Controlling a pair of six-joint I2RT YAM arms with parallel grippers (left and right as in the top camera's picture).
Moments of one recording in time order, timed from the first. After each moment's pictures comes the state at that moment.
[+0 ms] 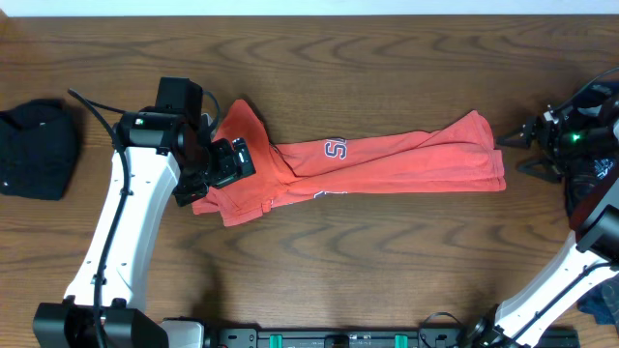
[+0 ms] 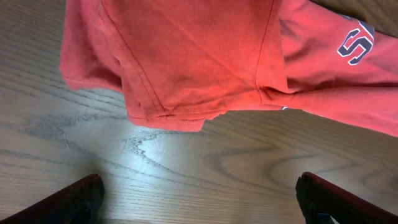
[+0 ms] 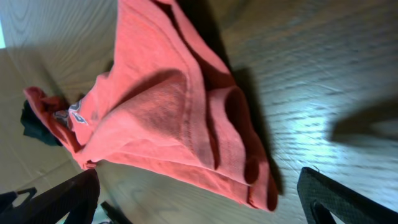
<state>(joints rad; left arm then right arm) -0.08 1.50 1.30 -1.23 0.23 -0.44 -0.57 2.23 1.69 -1.27 -0.70 -0.21</state>
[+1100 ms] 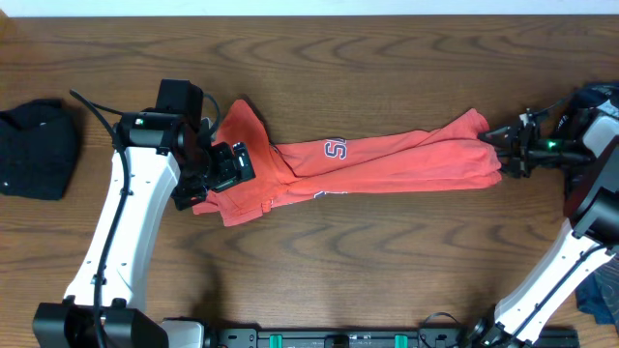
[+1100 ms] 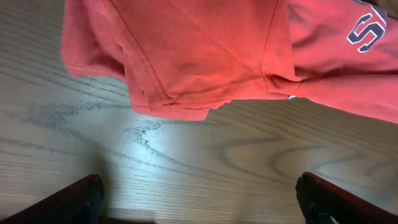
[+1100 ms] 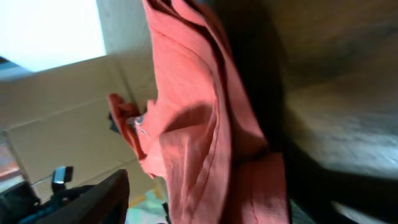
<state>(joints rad) -0.08 1.50 1.30 -1.27 0.23 -0.43 -0.53 2.37 1.58 -1.07 -1.04 -0.14</state>
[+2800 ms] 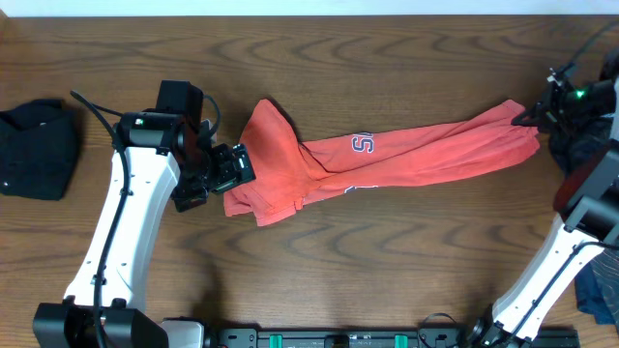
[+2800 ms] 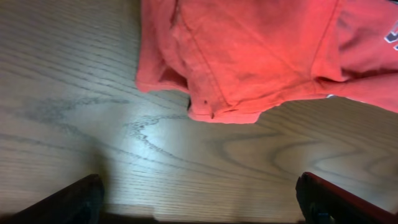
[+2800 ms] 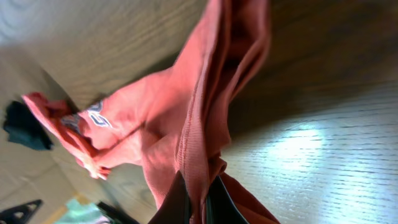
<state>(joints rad) -0.08 1.50 1.30 -1.28 0.25 -0.43 -0.45 2.40 2.22 -1.59 -0.57 -0.11</state>
